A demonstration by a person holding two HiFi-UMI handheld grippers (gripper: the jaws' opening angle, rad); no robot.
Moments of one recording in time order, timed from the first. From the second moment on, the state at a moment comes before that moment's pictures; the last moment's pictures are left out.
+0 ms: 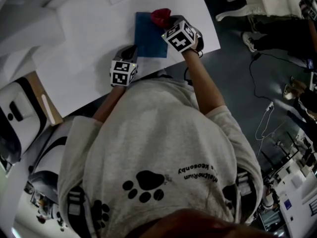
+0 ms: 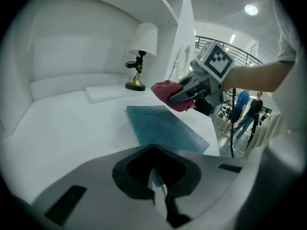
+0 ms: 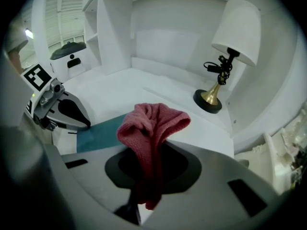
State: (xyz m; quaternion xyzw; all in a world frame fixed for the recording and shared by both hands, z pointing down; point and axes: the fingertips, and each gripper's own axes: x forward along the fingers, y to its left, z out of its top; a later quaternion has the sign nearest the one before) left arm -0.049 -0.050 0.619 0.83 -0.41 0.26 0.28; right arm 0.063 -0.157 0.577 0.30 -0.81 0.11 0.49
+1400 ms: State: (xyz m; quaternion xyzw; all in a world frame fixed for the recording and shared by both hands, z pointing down) left arm -0.044 -0.051 0.617 0.83 -0.40 0.29 0.27; right arm -0.039 -0.116 0.613 0.06 -0.78 0.07 0.62
